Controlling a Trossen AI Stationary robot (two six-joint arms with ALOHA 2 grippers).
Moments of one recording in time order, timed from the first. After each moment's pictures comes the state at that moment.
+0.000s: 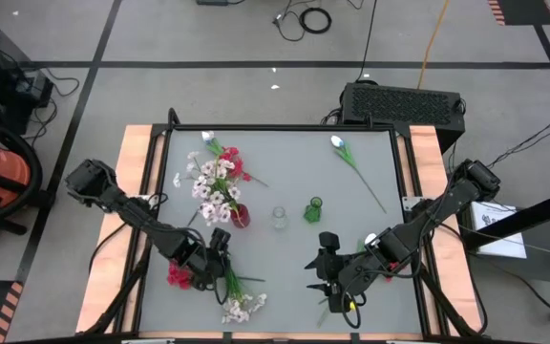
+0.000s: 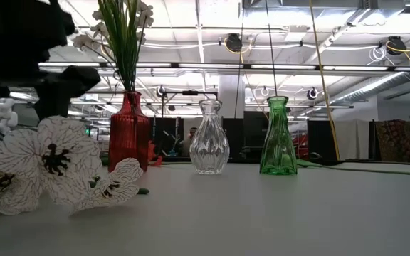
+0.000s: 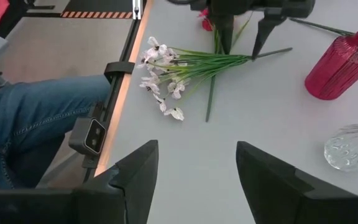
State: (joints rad) left arm -0.59 1.55 0.77 -0.41 -0.23 -0.04; right arm 0.62 1.53 1.22 -0.41 0.33 0.45
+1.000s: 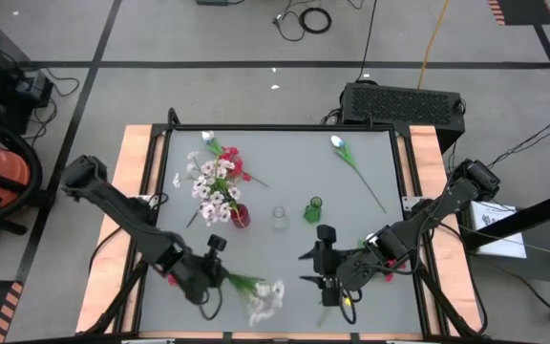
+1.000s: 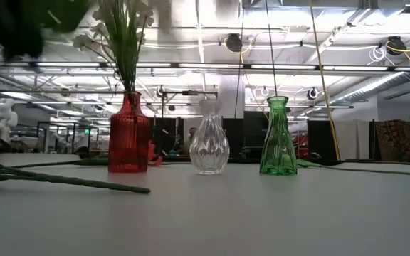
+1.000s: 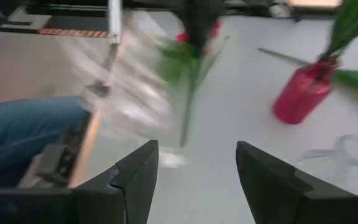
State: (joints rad) left arm -0.70 1.45 0.97 -0.54 -0.32 -0.15; right arm 0.60 1.53 1.22 -0.35 0.45 0.37
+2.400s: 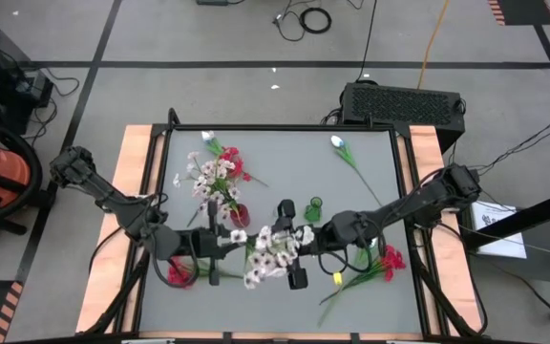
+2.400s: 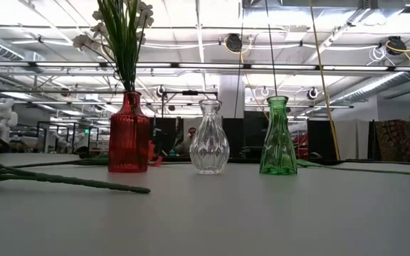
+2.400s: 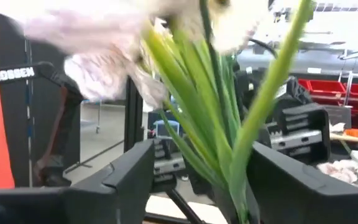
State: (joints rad) left arm -0.61 1.27 1.06 0.03 -0.68 0.19; right arm 0.37 1.69 1.21 0.76 0.18 -0.08
